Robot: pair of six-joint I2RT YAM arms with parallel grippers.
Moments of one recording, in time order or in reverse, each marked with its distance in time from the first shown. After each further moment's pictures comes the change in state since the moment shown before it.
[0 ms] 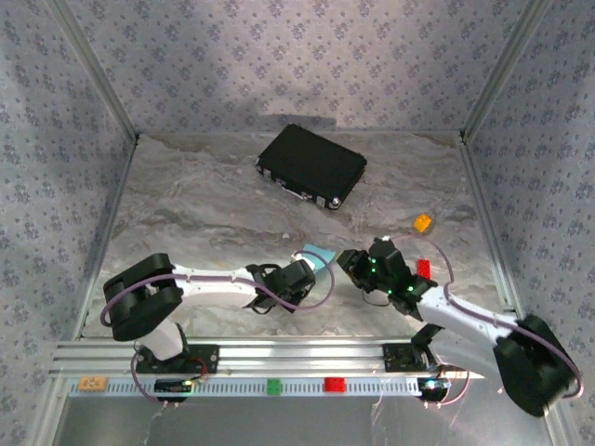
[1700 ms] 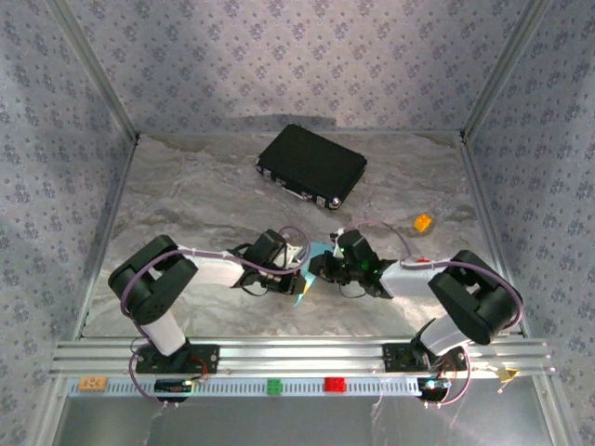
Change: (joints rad) left arm 0.330 0.096 -0.121 0.407 0.777 -0.153; right arm 0.080 0.555 0.177 0.323 -0.248 -0.285
